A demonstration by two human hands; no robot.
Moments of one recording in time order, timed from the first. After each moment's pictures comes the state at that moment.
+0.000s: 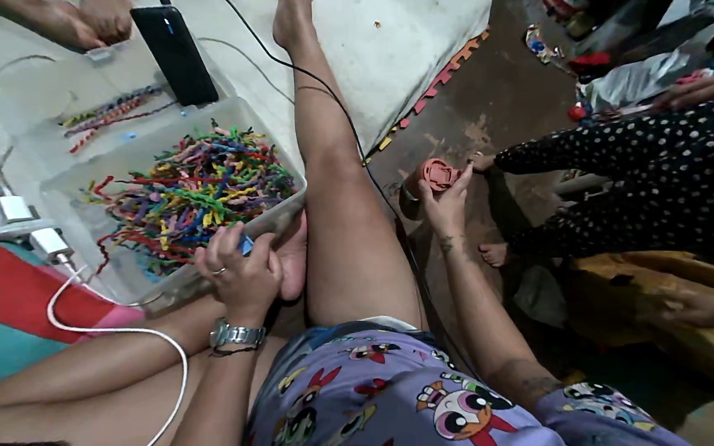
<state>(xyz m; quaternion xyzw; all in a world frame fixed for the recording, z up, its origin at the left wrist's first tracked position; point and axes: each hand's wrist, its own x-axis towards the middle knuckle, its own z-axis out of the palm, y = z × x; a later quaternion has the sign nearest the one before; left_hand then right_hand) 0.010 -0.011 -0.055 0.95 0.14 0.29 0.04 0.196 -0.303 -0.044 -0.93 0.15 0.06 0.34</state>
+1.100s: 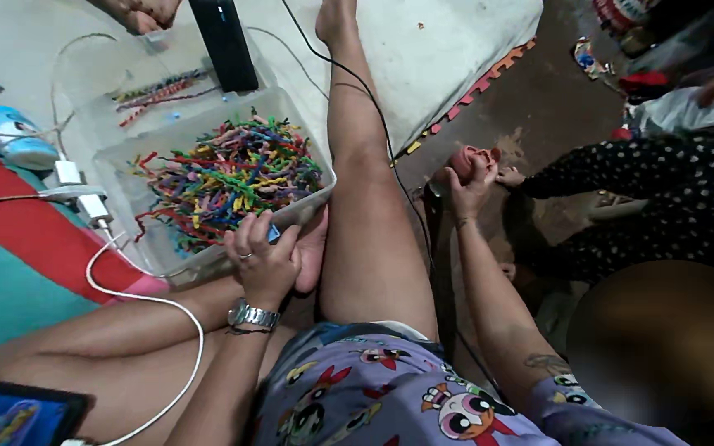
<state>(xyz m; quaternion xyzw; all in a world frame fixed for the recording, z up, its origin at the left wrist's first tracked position) 0.005 -0.009 -0.067 0.95 0.14 0.27 0.02 0.267 -0.315 -0.119 -0.90 -0.02 -0.13 0.41</state>
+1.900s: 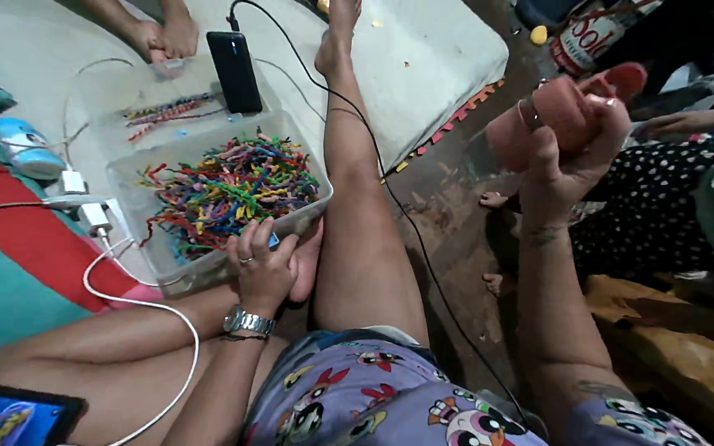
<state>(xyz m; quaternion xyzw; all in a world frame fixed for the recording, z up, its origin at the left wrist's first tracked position) 0.007 -0.007 -0.063 0.95 0.13 0.27 0.06 0.266 -0.317 0.082 -0.71 -0.32 -0.33 0.53</state>
